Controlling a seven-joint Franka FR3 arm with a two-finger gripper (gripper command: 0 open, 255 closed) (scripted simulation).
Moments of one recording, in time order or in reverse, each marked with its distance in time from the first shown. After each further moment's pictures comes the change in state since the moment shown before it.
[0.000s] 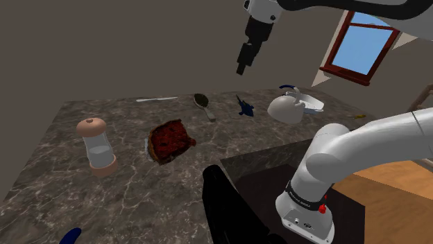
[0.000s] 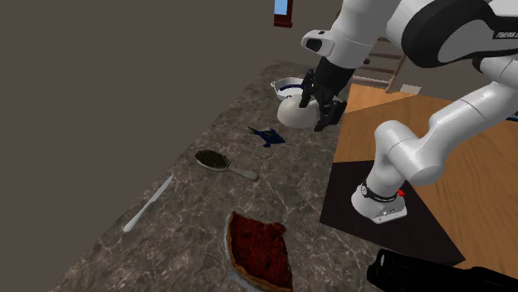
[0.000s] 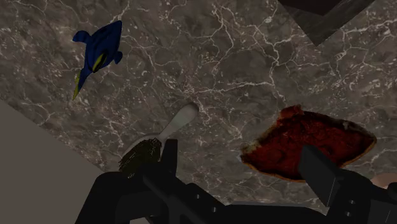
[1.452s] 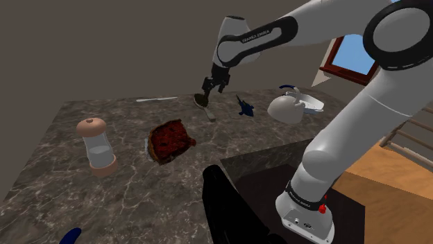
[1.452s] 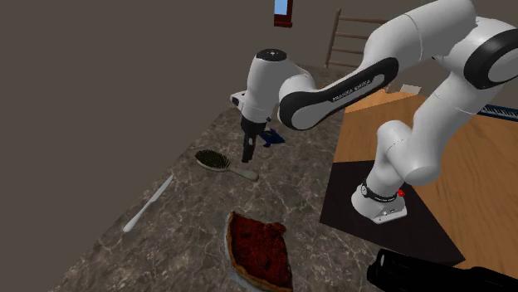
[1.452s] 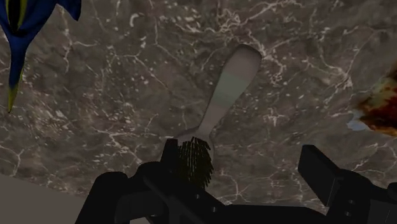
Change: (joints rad) arm -0.113 0.552 -0.053 -0.034 0.016 0.602 0.198
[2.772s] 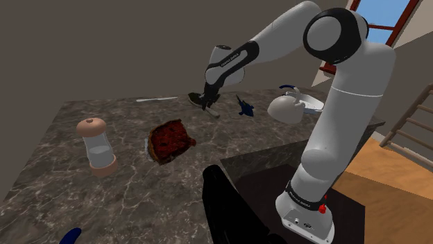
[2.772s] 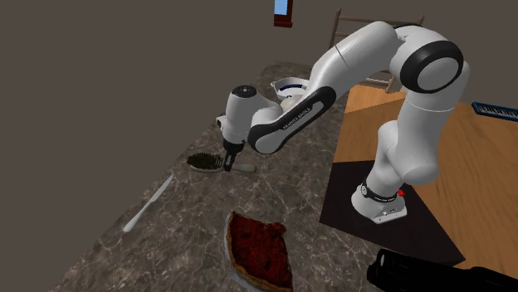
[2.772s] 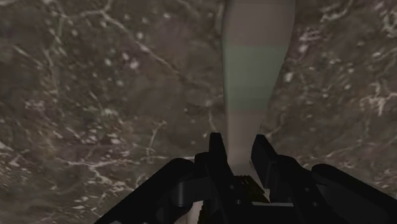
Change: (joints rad) arm -0.033 0.354 -0.031 0.098 0.037 0.265 0.052
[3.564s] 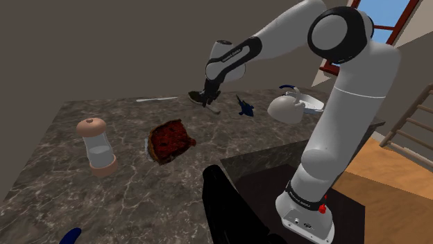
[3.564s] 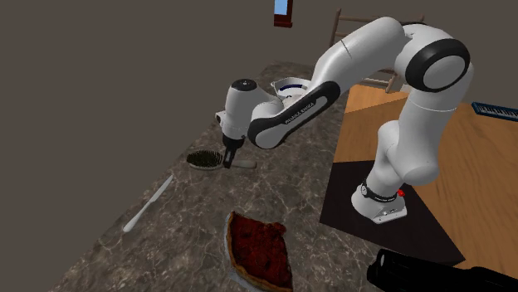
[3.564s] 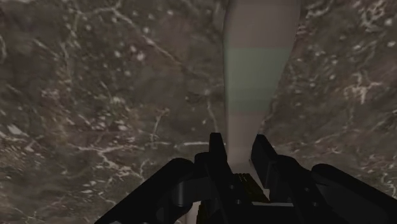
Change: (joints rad) arm 0.000 -0.032 0.000 0.016 -0.001 -0.049 0.000
